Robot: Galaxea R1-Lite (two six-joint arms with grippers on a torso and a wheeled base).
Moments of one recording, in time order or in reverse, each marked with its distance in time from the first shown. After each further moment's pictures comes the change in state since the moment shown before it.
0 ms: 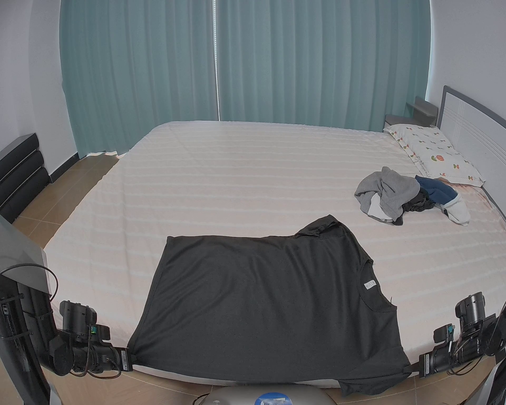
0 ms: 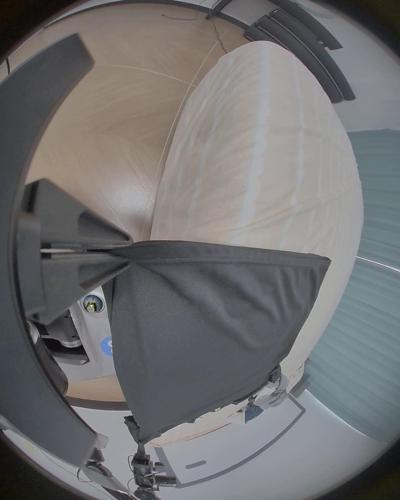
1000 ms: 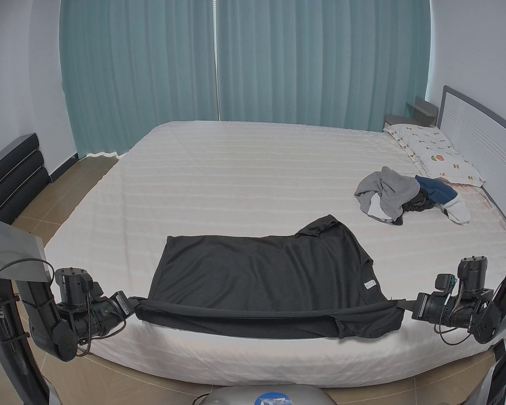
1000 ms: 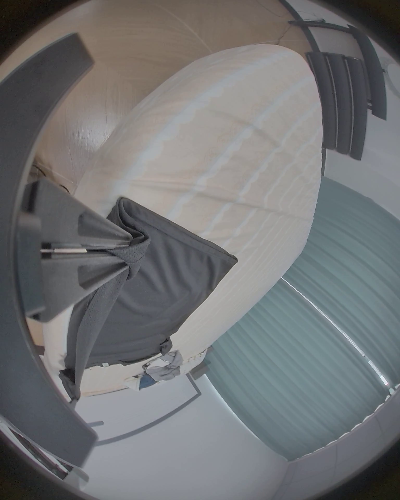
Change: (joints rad) left arm -0.032 -0.053 -0.164 -0.219 -0.006 -0.511; right arm 0.058 0.061 -0.141 -0.469 0.005 0.357
